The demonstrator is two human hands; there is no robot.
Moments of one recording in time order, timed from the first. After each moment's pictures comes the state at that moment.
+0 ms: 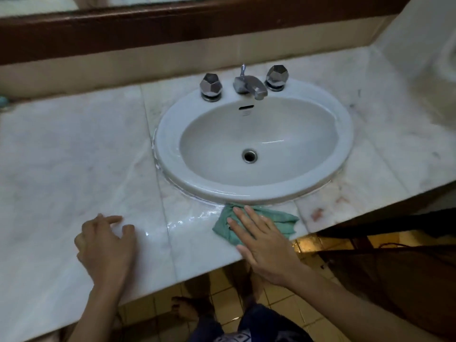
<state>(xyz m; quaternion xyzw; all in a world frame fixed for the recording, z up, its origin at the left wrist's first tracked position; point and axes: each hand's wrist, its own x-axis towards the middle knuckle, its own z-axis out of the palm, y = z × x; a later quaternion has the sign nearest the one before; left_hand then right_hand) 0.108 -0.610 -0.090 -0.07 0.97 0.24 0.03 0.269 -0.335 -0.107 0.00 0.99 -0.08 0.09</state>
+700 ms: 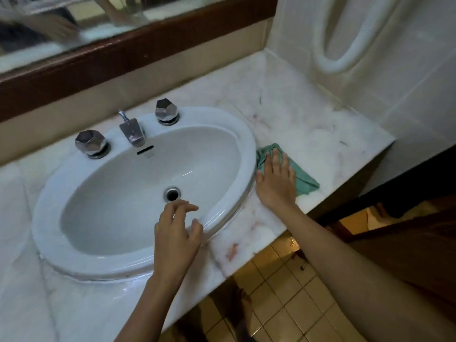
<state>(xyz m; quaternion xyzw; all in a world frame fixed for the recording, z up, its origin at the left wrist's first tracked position) 0.161 -0.291 -0.073 0.31 0.87 0.36 0.08 0.247 -0.048 -0.111 0.46 0.87 -0.15 0.02</state>
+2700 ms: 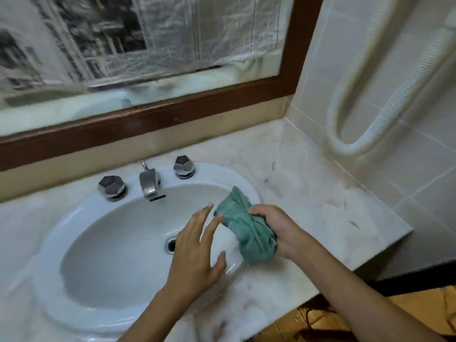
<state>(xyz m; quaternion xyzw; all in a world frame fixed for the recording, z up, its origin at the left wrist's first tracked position) 0.134 -0.213 -0.034 0.47 0.83 0.29 -0.07 0.200 -0.022 0.009 0.38 0.41 -0.83 0.05</state>
